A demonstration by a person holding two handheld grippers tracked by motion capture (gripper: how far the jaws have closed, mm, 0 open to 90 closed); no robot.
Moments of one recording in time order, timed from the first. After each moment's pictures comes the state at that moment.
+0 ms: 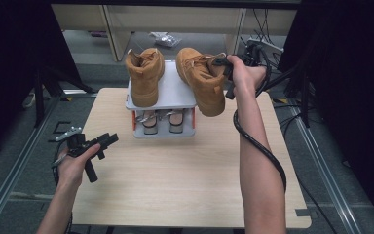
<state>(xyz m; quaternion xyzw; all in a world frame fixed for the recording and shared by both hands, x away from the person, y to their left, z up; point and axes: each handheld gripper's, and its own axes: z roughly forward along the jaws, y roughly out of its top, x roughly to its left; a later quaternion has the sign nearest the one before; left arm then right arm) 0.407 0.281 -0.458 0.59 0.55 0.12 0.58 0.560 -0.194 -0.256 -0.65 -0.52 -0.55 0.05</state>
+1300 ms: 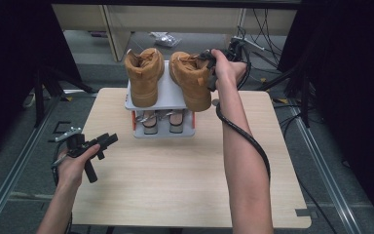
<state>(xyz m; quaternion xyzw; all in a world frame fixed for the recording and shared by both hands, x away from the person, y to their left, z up) 0.407 0.281 -0.459 0.59 0.55 0.12 0.58 0.596 -0.156 -0.268 -0.68 -0.48 -0.55 0.09</state>
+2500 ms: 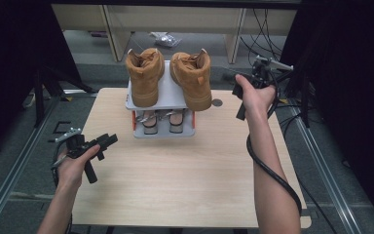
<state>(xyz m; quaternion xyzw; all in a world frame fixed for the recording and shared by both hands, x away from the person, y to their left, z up) 0.404 0.281 -0.460 0.59 0.55 0.12 0.58 0.515 -0.218 -0.288 -0.60 -0.57 -0.56 -0.01</state>
